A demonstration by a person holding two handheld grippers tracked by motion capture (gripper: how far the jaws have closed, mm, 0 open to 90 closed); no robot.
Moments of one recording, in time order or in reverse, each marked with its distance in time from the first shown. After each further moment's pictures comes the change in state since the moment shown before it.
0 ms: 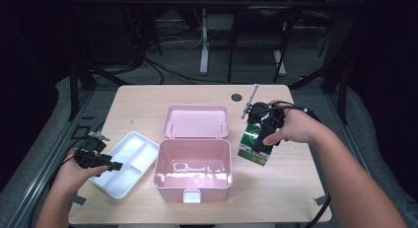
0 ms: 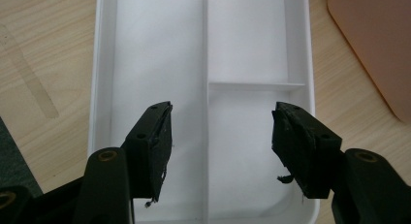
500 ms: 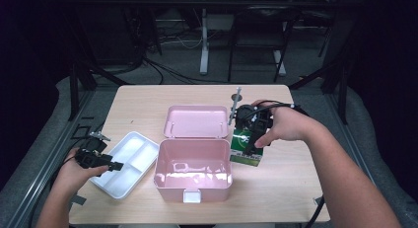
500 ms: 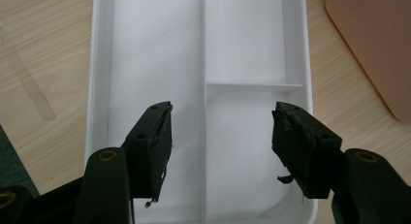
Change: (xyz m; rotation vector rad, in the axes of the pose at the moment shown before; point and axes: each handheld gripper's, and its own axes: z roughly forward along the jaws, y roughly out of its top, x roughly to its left) left arm -0.001 0.001 0.001 -0.001 -0.004 0.003; right arm 0.024 0.027 -0.009 0.010 0.010 -0.202
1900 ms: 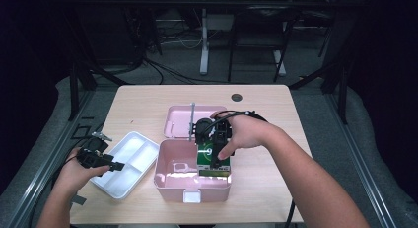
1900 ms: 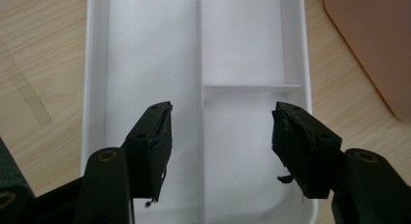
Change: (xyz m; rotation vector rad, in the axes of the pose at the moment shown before) left arm -0.002 0.002 0.003 0.007 -0.001 0.013; right arm 0.041 0.082 0.026 0.008 0.069 -0.179
